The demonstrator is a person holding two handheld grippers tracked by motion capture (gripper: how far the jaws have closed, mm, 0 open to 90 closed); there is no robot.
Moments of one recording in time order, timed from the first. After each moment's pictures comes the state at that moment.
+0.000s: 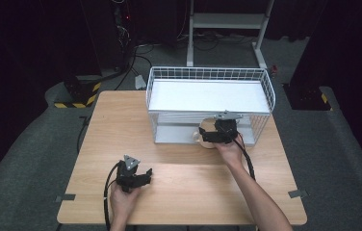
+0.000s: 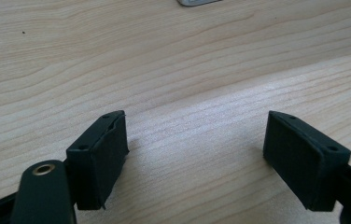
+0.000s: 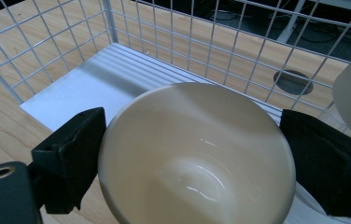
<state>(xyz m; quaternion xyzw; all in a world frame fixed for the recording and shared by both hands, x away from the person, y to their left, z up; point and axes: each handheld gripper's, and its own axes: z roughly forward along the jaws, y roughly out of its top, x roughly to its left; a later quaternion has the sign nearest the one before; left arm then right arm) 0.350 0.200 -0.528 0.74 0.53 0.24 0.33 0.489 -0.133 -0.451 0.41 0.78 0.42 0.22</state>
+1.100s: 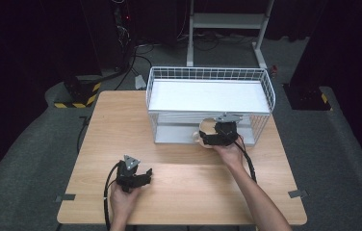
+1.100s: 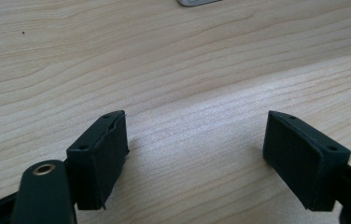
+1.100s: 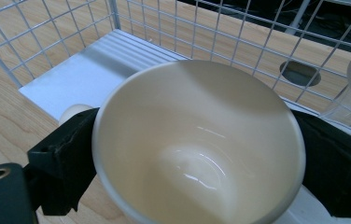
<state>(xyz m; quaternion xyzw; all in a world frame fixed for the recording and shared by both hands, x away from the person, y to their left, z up) 0.350 0.199 -0.528 0.74 0.53 0.24 0.33 0.487 -0.136 -0.461 0.40 0.79 0.41 0.22</state>
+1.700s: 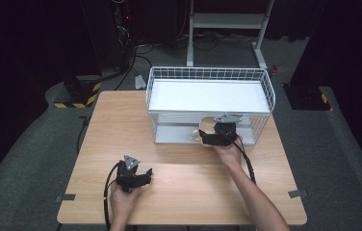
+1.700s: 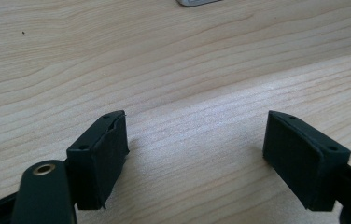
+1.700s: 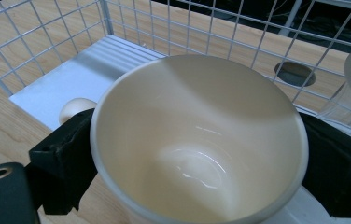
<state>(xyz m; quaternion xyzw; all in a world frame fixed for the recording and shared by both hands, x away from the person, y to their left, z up) 0.350 0.199 -0.528 0.74 0.53 0.24 0.33 0.489 -0.134 -0.466 0.41 0.77 0.42 0.23</state>
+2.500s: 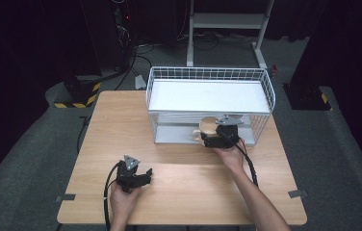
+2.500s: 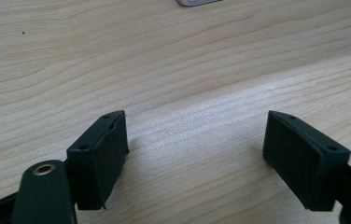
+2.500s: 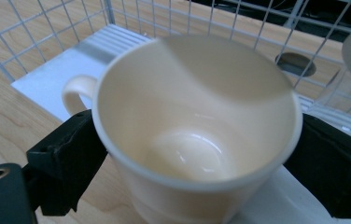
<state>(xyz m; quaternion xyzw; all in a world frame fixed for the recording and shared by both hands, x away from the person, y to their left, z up) 0.350 0.199 -0.528 0.74 0.53 0.24 0.33 0.481 -0.141 -0.470 0.41 0.78 0.41 0.22</state>
